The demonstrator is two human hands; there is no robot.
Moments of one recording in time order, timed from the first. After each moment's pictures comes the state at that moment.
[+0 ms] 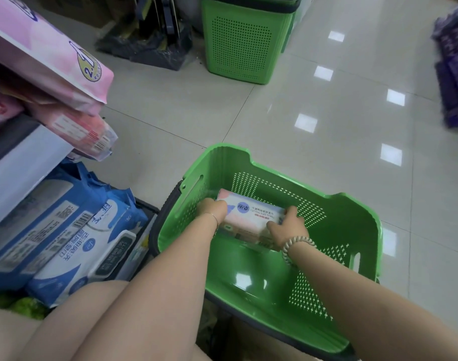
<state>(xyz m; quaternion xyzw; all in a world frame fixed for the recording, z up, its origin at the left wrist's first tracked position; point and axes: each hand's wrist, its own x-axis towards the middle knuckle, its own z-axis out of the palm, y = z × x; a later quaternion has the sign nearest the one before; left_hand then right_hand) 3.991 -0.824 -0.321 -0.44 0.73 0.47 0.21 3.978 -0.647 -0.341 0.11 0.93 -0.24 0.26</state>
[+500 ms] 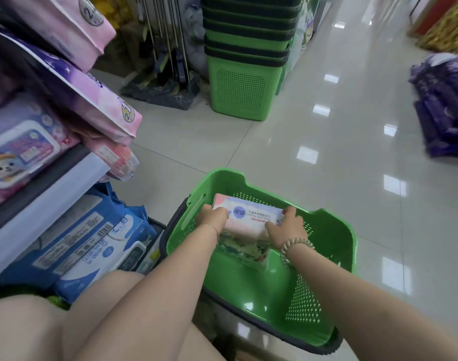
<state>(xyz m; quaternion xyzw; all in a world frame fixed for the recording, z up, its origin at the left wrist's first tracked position) 4.018 -0.809 -0.251 -0.44 0.69 0.57 0.09 3.982 -0.647 -0.273 0.07 0.94 -0.27 0.19</state>
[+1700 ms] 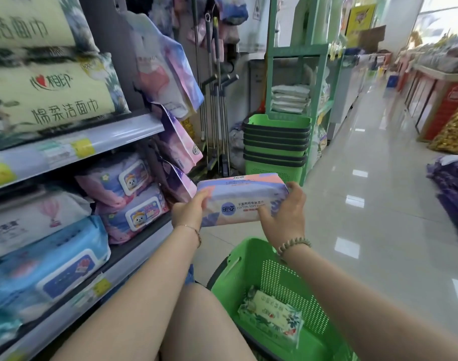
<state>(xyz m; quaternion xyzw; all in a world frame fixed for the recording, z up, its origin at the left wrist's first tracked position) 4.106 -0.889 -0.033 -0.38 0.53 0.71 -0.27 4.042 -0.711 -0.046 -0.18 0.83 -0.49 -0.18</state>
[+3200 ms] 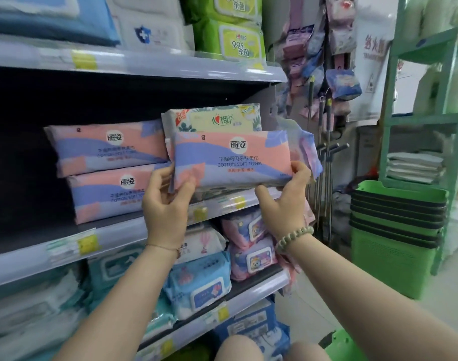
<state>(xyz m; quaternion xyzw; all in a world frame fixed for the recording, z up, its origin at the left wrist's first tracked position) 4.361 -0.937 0.158 -0.13 0.61 0.35 -0.70 4.196 -0.861 0.140 -0.42 0.54 -0.71 -0.17</state>
